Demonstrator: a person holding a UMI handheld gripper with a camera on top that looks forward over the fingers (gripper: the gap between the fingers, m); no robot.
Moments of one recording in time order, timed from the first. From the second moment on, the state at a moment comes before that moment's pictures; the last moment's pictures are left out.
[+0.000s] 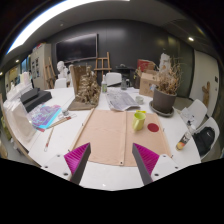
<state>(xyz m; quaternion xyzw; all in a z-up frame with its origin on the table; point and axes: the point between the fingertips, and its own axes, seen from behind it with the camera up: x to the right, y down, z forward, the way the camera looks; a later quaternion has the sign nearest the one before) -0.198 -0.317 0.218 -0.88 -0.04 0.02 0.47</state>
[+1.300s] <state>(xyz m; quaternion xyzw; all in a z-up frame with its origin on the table) 0.224 -0.165 0.040 -0.84 0.03 0.00 0.54</state>
